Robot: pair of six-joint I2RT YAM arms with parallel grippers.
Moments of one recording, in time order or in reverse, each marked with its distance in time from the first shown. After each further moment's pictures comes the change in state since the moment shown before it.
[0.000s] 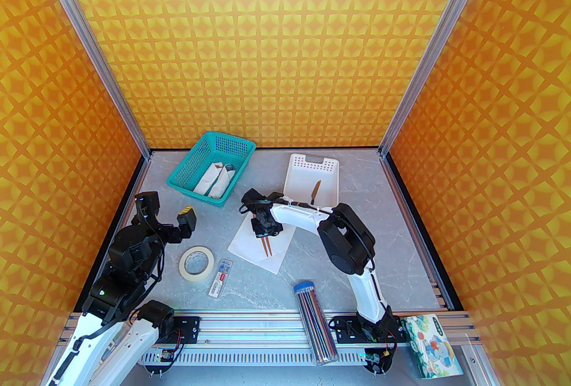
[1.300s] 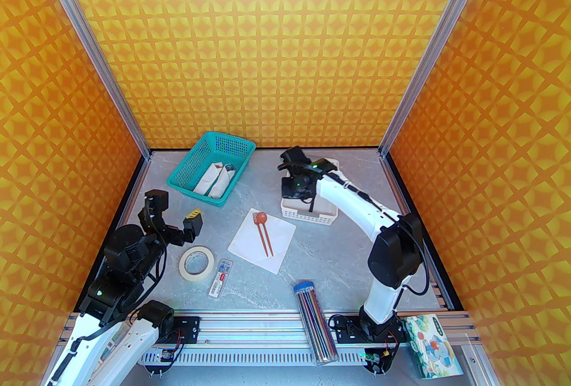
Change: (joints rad) left arm 0.000 0.018 0.049 0.025 0.232 0.198; right arm -0.295 -0.304 0.104 -0.136 0.042 -0.067
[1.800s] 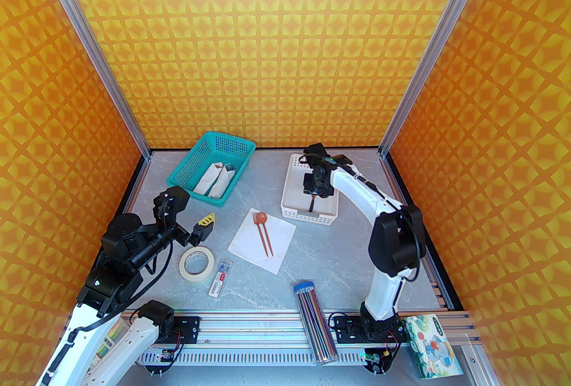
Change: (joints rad) left arm 0.000 0.083 0.085 0.004 0.256 0.251; right arm -0.186 0.097 -0.034 0.011 0.020 0.008
